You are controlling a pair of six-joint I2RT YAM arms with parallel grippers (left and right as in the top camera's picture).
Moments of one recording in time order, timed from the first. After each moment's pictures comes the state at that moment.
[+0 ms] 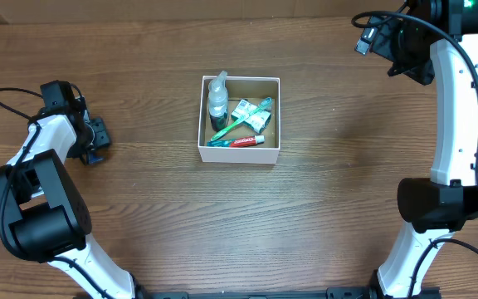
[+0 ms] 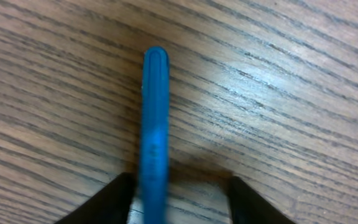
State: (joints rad) left arm 0.34 2.00 1.27 -0.55 -0.02 -0.05; right arm 0.02 2.07 2.51 -1.64 0.01 0.49
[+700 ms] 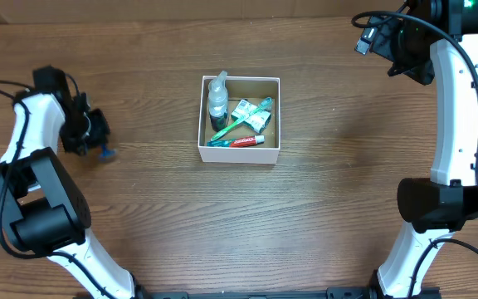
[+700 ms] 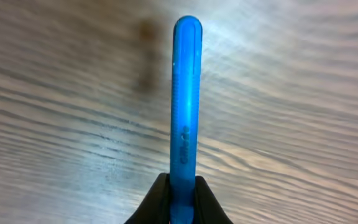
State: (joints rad) left arm 0.34 2.04 1.56 -1.00 0.15 -0.08; right arm 0.02 2.07 2.51 -1.64 0.01 0.49
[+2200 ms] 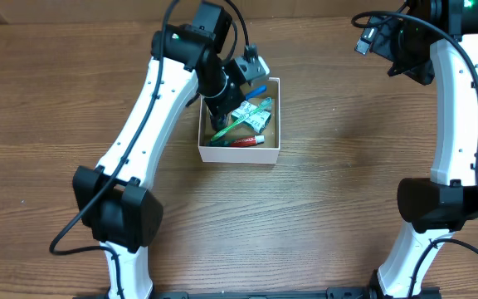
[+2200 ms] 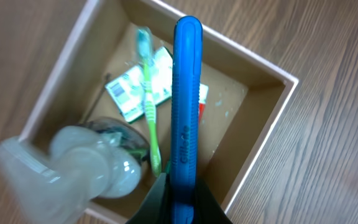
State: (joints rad) left arm -0.38 2.06 2.06 -1.31 0.28 0.69; right arm 0.02 2.07 2.51 -1.64 0.01 0.49
